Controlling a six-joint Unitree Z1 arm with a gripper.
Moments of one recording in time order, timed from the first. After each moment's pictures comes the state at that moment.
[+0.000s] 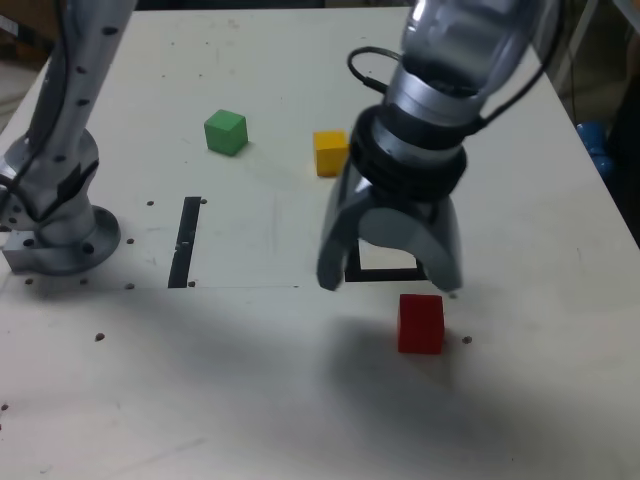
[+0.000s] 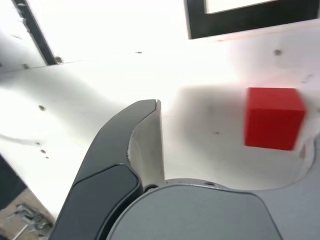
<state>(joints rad) -0.35 2.20 -1.89 1.55 -0.06 -0.21</state>
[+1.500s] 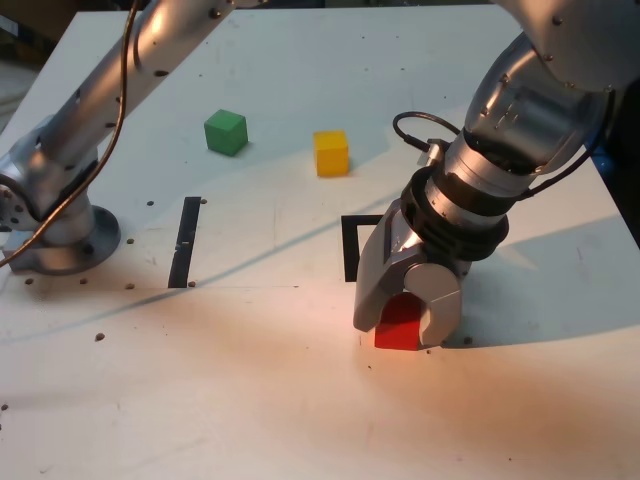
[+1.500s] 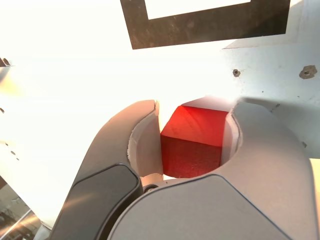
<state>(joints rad) -0.32 2.38 -2.00 1.55 -0.08 -0.19</state>
